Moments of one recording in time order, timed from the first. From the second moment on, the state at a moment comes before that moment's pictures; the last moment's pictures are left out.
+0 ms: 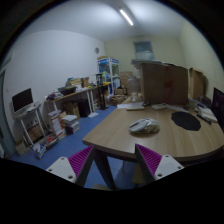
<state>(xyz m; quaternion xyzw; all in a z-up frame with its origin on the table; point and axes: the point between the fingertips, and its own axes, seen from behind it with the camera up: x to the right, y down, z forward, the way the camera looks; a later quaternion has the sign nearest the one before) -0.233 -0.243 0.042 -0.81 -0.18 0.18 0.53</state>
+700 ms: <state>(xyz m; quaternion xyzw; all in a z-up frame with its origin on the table) -0.159 -0.076 -0.005 -0.85 -0.19 0.06 0.49</state>
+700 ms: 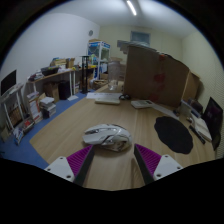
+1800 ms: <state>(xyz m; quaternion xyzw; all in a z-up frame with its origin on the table) -0.170 0.085 -0.008 -0.86 -0.23 0.06 0.45</state>
